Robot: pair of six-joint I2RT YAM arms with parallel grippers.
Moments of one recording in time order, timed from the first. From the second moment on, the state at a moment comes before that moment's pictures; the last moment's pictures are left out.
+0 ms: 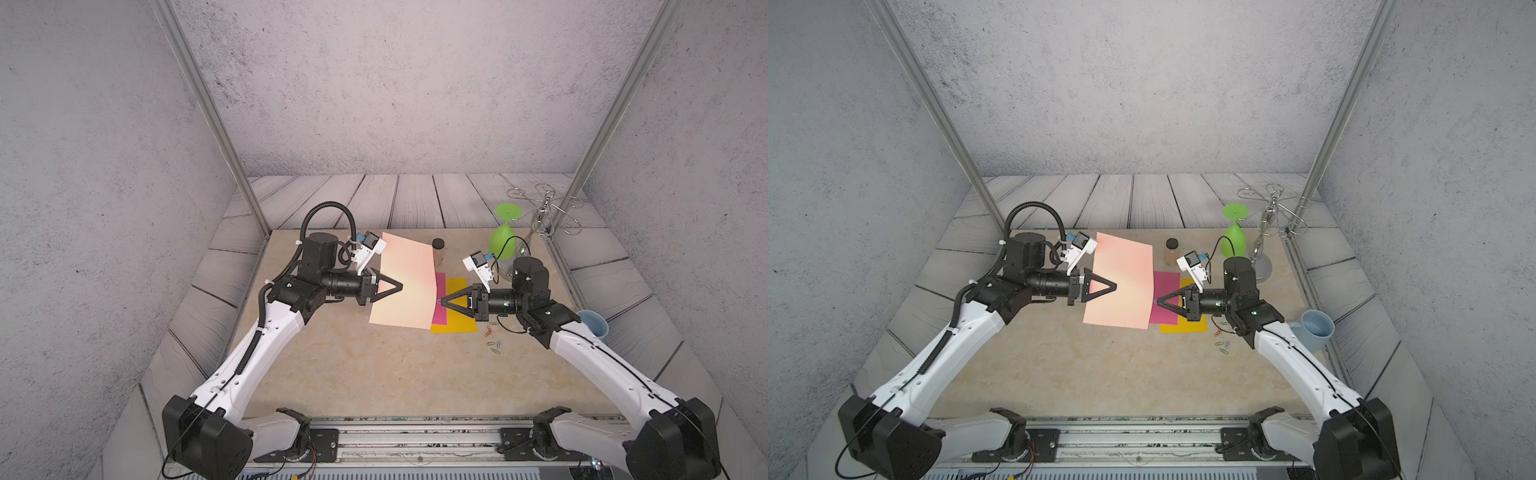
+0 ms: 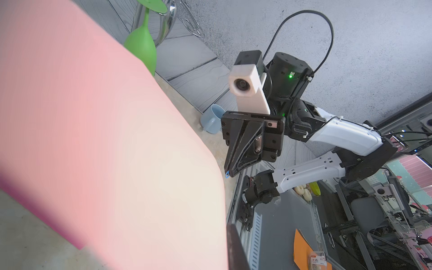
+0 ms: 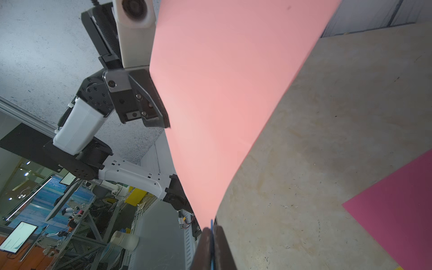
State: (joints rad) left arm -0.40 1.24 1.20 -0.46 1.02 -0.20; right arm 0.36 1.14 0.86 -0.08 -1.10 0.41
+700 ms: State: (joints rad) left arm -0.39 1.25 1.20 -0.51 0.93 -0.16; right arm 0.04 1.19 0.61 -0.34 -0.63 0.44
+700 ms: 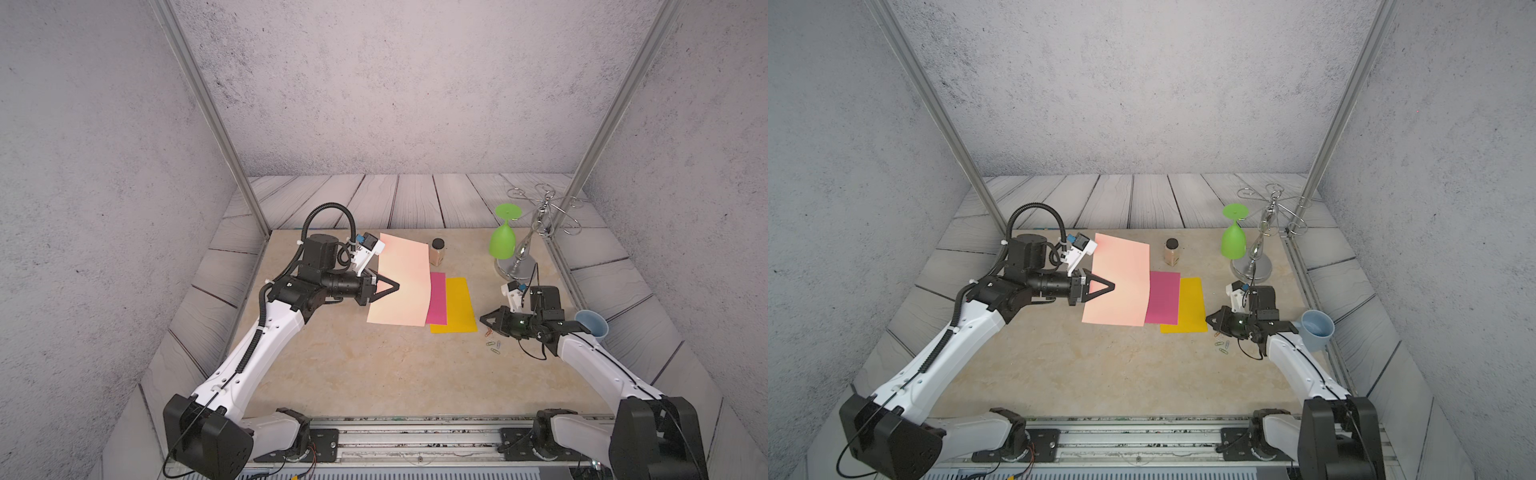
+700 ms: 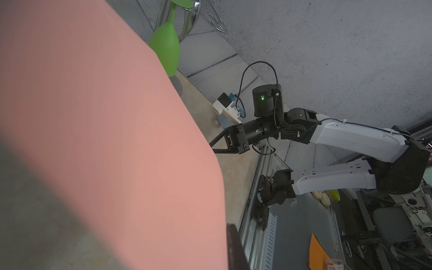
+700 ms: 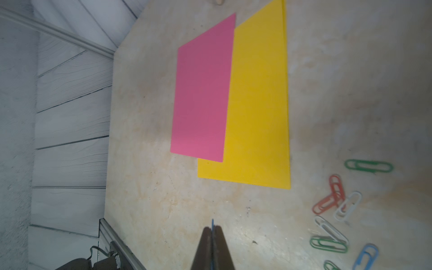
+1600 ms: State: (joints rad) left arm -0.38 1.26 1.19 -0.52 0.90 -0.14; right arm -0.01 1.38 0.56 -0.37 -0.50 0.47
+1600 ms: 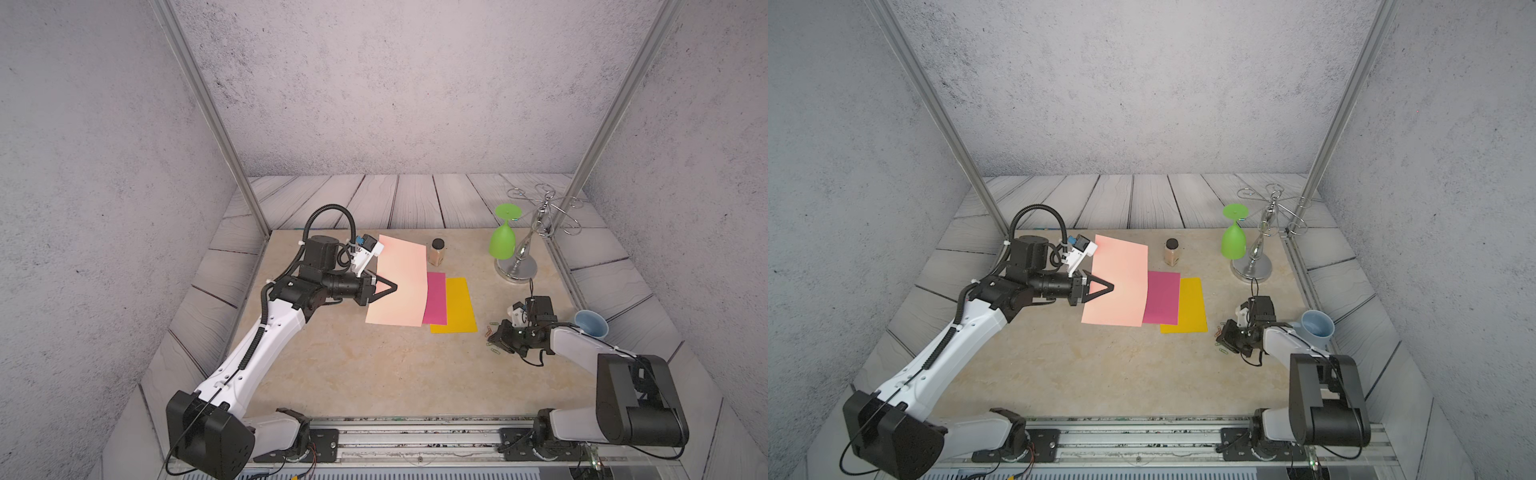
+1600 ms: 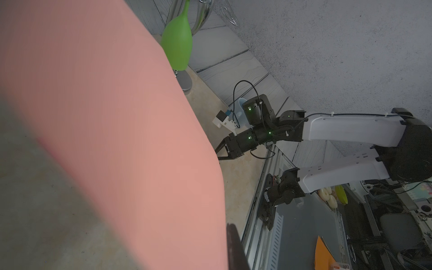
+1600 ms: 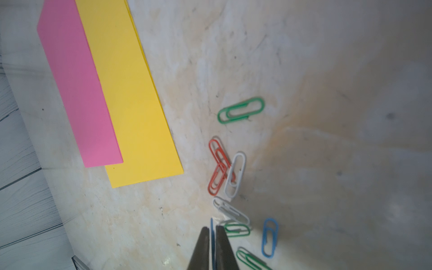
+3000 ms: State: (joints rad) left arm -0.37 1.73 1.30 -0.50 0.85 -0.17; right arm -0.01 1.16 0.76 -0.64 -0.61 0.39
